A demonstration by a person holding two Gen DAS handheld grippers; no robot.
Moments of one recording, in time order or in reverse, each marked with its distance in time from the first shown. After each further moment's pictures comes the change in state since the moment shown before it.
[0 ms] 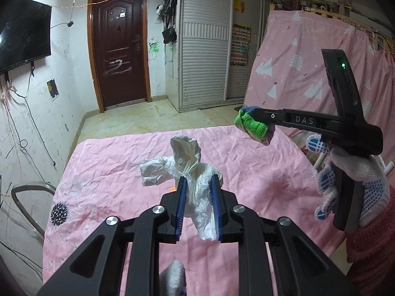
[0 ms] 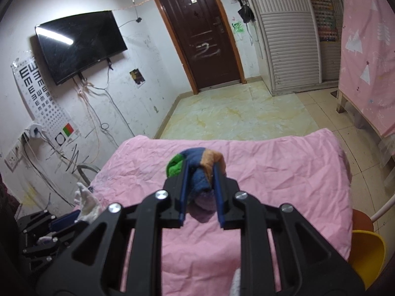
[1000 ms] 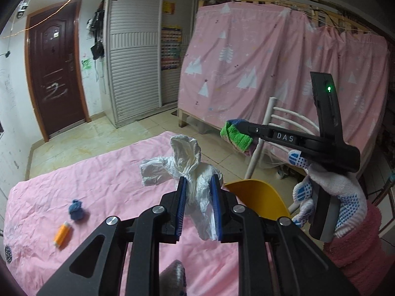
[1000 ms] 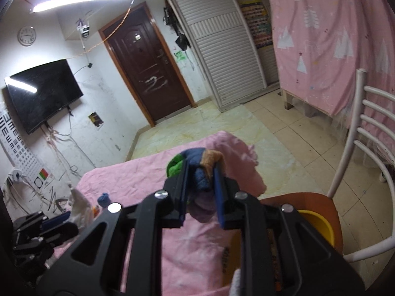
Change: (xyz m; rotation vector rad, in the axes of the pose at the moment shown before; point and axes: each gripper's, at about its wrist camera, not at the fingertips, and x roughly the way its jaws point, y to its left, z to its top) left arm 0.029 -0.166 0.024 0.195 -0.036 -0.296; right arm -0.133 -0.154 -0.051 0.217 -0.179 -0.204
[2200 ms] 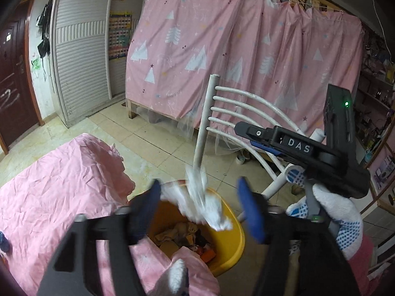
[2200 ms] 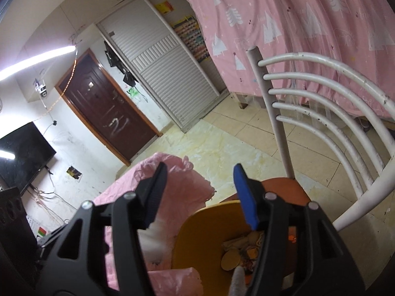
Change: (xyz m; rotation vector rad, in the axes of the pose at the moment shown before) left arm 0.115 -0.119 0.011 0.100 0.088 -0.230; right arm -0.072 -0.136 -0.031 0.313 -0.138 -0.143
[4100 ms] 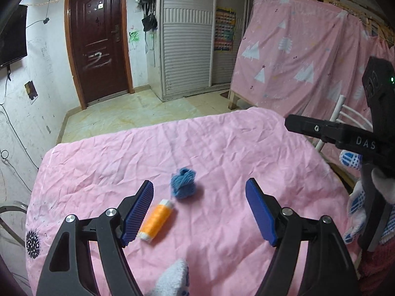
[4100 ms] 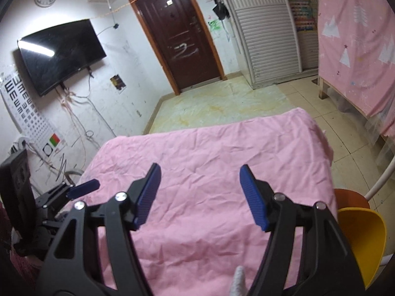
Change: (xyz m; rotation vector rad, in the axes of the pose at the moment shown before) left arm -0.167 0.255 -0.097 -0.274 0.021 0.438; right arm 0.128 0.289 -0.108 -0.461 0.331 0.242
